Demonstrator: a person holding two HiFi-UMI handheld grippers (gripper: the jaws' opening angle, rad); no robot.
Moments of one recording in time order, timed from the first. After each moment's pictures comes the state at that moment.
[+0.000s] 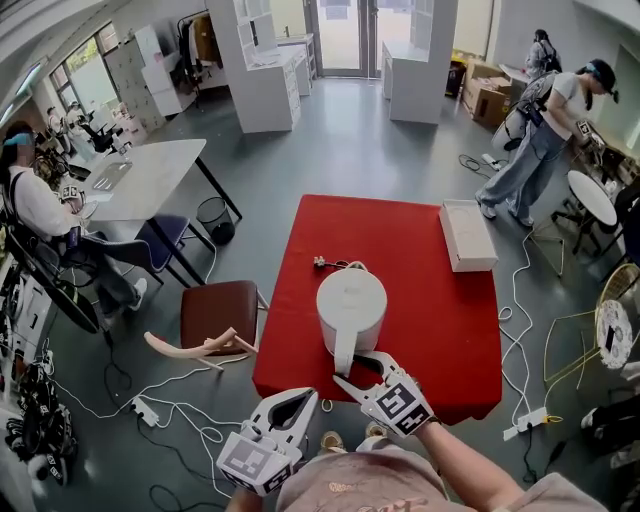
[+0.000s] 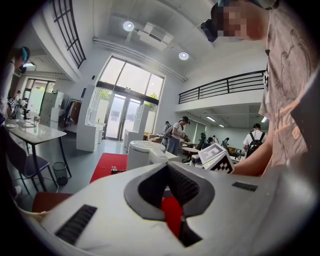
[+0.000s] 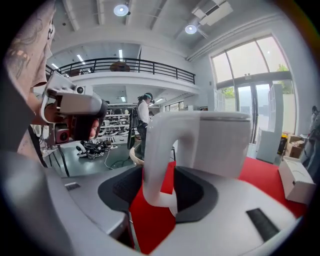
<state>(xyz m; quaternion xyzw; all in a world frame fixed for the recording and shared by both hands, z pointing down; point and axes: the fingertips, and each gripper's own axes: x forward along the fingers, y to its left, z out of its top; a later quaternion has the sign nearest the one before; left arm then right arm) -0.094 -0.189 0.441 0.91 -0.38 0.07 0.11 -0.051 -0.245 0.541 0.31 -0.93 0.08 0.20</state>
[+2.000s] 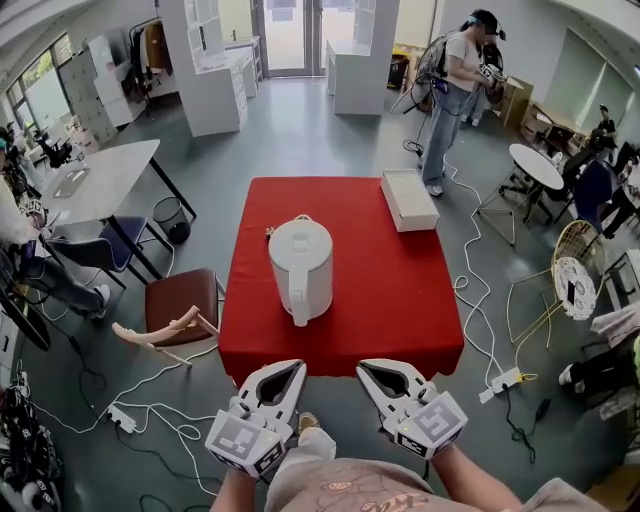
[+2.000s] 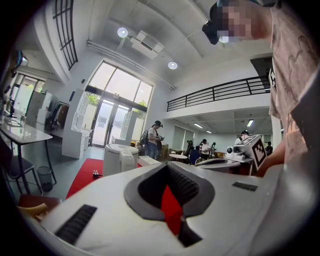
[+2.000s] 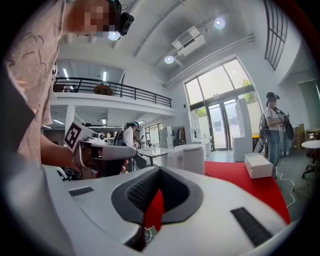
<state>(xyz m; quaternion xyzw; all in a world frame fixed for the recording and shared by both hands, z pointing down) -0.050 -0.110 0.428 0.95 -0.31 0.02 0.08 0.031 -0.090 0.447 0.43 -0.90 0.08 0.05</state>
